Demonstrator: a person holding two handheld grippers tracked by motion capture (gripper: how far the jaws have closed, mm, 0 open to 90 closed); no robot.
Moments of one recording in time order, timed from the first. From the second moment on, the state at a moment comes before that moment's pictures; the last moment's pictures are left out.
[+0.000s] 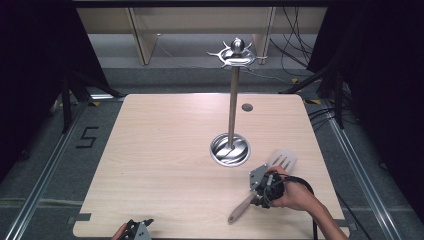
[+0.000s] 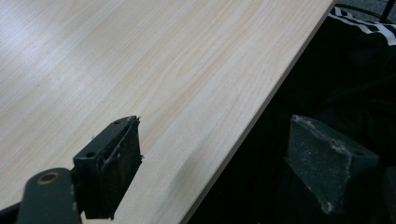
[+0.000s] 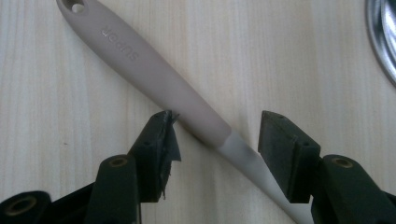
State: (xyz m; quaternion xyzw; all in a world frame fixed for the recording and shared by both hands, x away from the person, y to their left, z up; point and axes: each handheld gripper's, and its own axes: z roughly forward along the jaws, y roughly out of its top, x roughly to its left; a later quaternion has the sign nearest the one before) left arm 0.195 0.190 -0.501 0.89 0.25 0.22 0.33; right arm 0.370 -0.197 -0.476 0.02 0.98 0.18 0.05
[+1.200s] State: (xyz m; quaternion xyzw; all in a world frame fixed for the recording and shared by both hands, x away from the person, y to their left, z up) left arm 0.194 0.191 -0.500 0.89 0.24 0.21 0.33; right arm 0.380 -0.181 -0.472 0.01 1.00 0.02 0.04
